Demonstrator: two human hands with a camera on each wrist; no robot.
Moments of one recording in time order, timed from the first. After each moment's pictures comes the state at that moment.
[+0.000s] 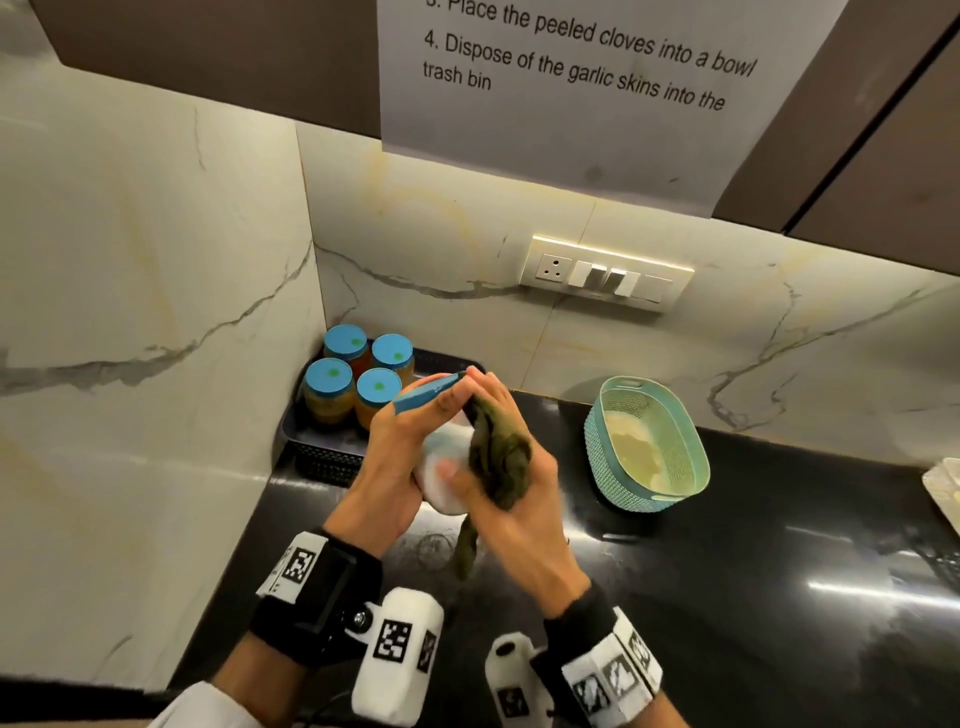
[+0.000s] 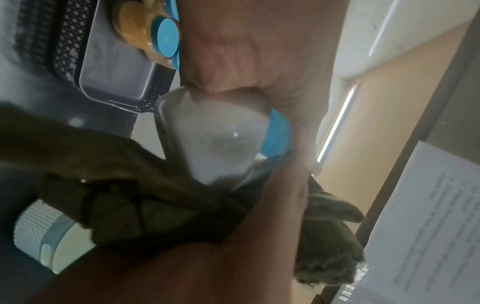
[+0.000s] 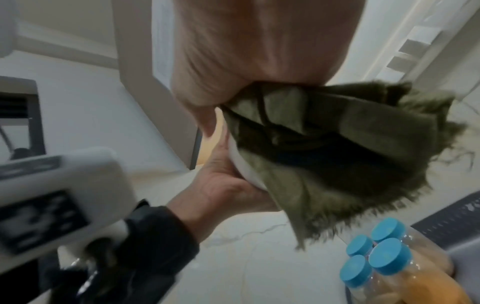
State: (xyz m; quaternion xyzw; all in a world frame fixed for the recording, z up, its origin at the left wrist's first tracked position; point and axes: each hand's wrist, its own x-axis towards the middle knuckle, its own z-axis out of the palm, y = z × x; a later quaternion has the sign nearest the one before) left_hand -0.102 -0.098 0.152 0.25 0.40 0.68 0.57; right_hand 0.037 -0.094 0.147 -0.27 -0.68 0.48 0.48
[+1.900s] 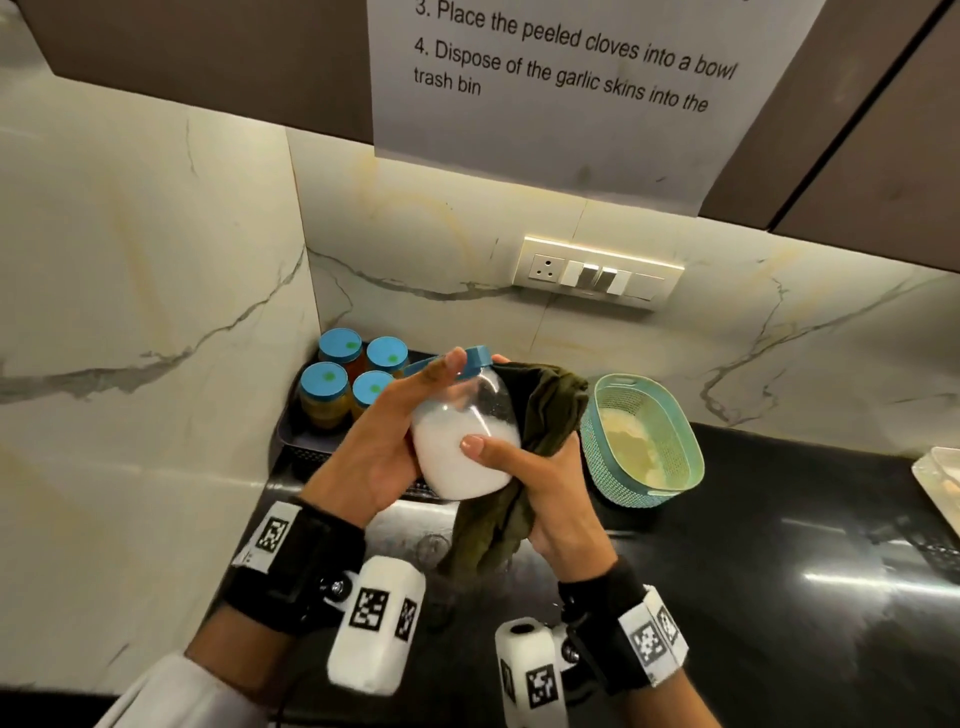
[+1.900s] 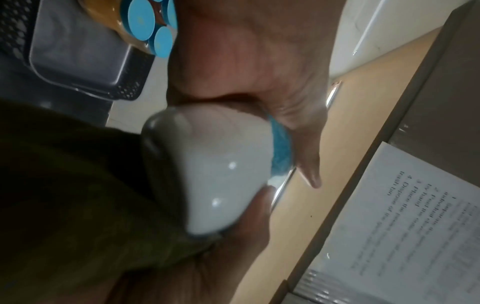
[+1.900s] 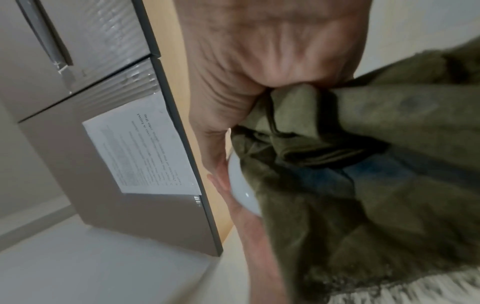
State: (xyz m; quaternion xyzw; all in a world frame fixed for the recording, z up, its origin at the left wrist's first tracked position) left_hand -0.116 -0.095 0.186 0.30 0.33 0.60 0.66; right_hand 0.045 -0.082 0.169 -0.26 -0.50 0.67 0.49
